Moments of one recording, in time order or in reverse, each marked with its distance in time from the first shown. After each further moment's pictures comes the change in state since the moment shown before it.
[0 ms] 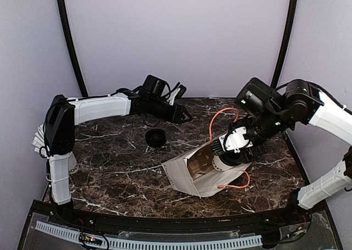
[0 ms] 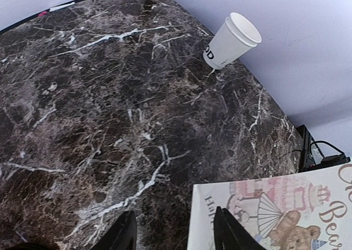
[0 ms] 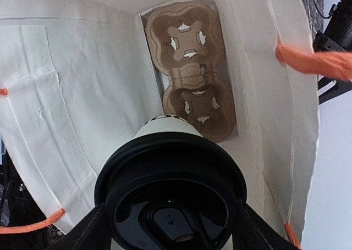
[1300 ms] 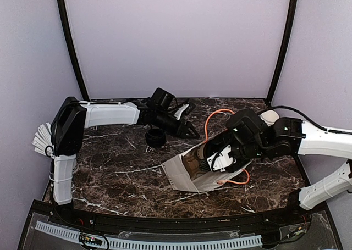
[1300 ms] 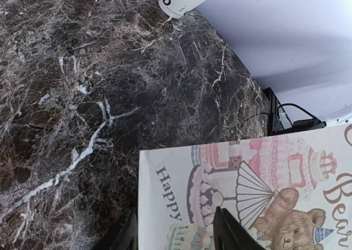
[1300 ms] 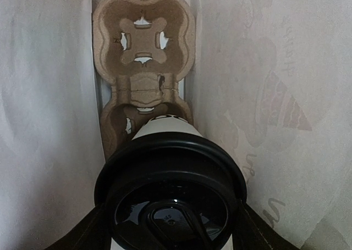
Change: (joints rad) left arm -0.050 0.075 -0.046 0.018 0.219 -0.040; right arm 0.050 -0.097 -0.448 0.608 0.201 -0.264
